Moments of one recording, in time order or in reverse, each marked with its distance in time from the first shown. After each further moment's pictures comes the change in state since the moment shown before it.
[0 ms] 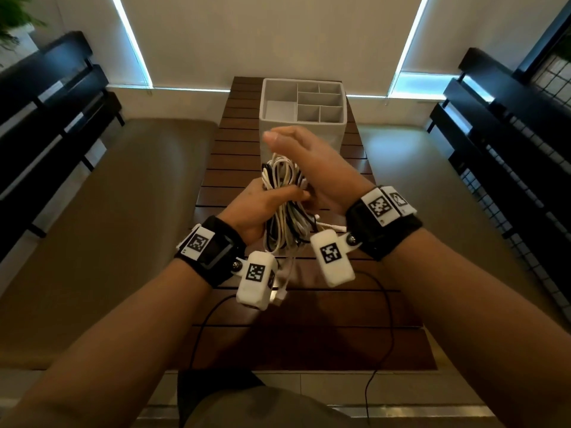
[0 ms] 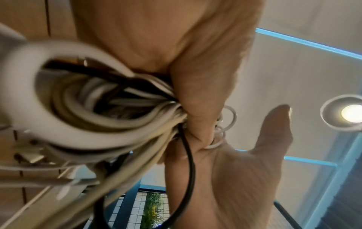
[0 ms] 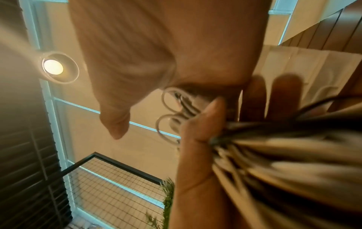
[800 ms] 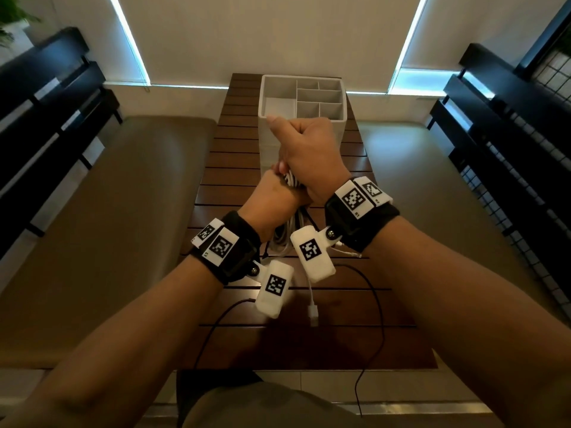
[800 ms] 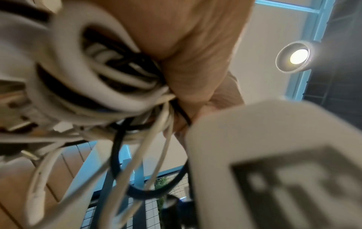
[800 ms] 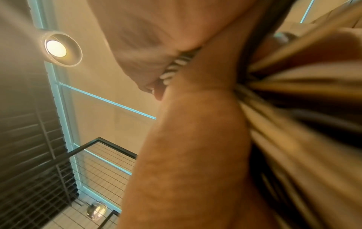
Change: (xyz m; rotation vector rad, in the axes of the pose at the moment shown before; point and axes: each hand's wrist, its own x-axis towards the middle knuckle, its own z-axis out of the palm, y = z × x) left_hand 0.012 0.005 0.024 0.197 0.154 0.064; right_hand 0.022 0.000 0.020 -0.045 0.289 -0.274
